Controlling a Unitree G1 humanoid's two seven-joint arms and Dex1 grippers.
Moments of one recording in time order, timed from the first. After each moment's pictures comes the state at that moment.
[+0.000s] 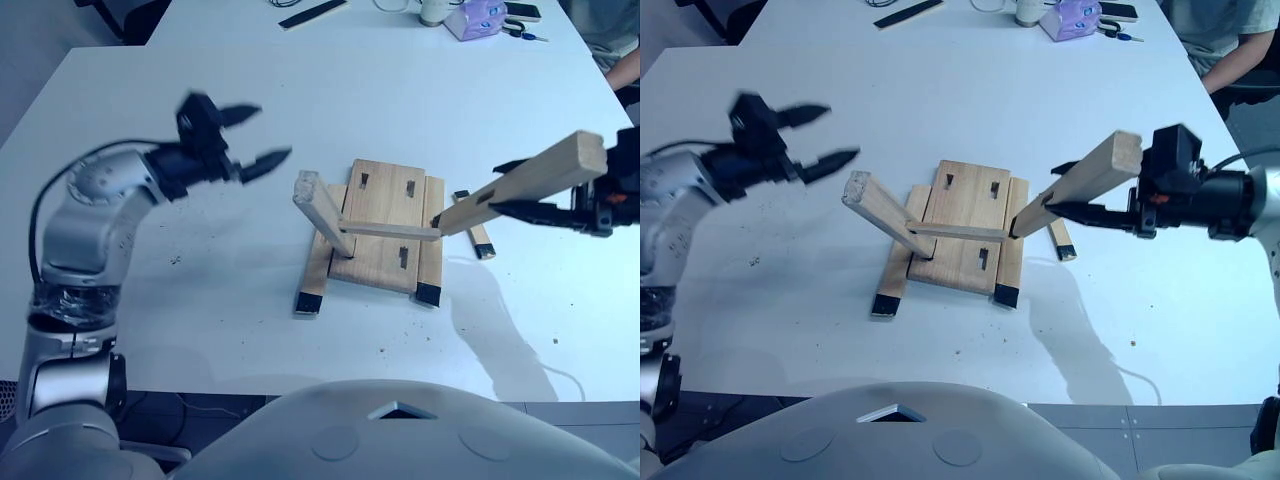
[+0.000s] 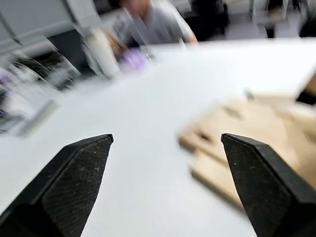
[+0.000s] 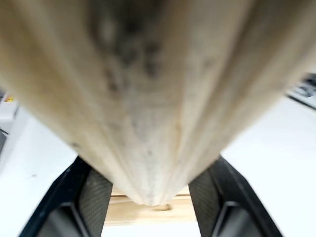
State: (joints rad) left arm -0.21 0.77 -0.03 -0.18 -0.47 0.31 -0.88; right arm -0.01 -1.02 -0.32 -0.40 0.75 0.46 1.25
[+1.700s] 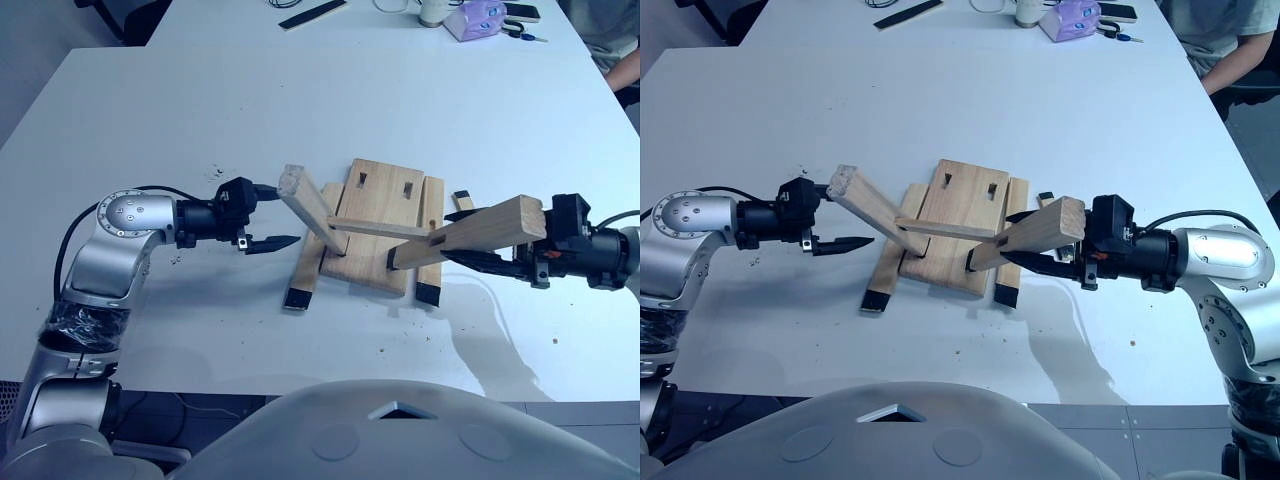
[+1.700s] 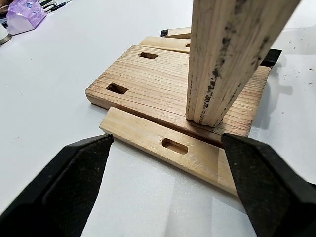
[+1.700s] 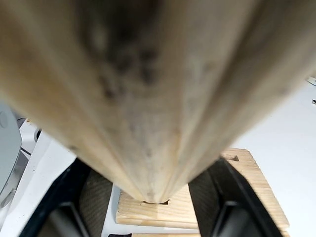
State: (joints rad) left arm -0.16 0.78 -0.08 -0.15 -0.33 0.25 -1.18; right arm 0.14 -0.90 -0.19 -0.51 0.72 0.33 1.15
